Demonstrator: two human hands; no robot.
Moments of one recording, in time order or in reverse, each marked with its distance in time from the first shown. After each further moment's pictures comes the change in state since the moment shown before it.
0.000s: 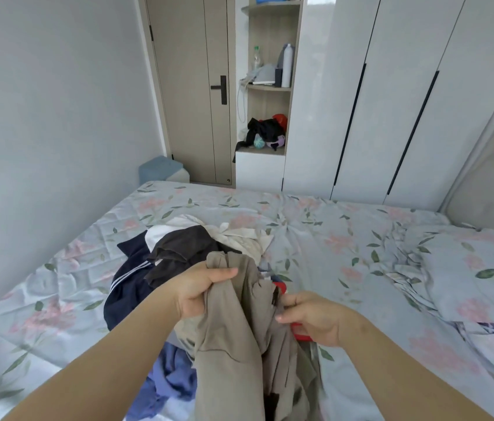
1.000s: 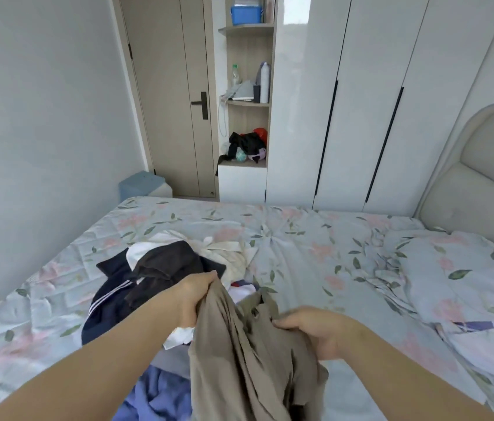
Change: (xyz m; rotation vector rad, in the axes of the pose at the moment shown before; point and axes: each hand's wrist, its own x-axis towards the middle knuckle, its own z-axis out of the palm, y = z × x) left_hand 0.016 0.011 0.028 0.068 0.189 -0.213; right_hand -0.029 -0.009 -0.017 0.139 0.052 0.223
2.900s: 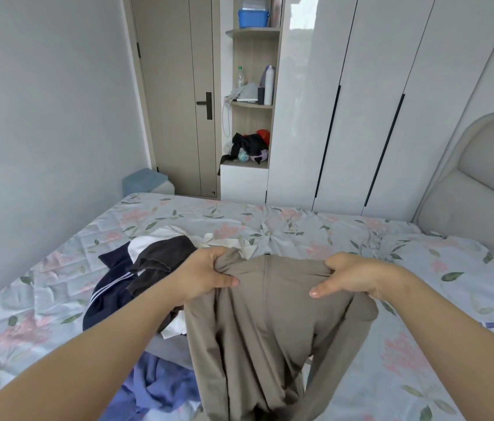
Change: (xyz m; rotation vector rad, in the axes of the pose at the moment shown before) left_hand -0.012 -0.006 -0.007 0.607 -0.101 0.812; right_hand -0.073 -0.044 -0.041 -0.710 0.307 -0.221
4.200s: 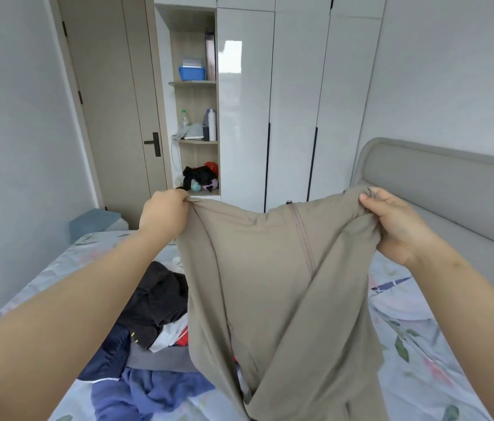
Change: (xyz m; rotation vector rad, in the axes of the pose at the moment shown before) left_hand -0.096 0.139 -0.065 0.838 0.456 0.198; right_hand -0.222 -0.030 0.029 1.019 0.663 -0.515
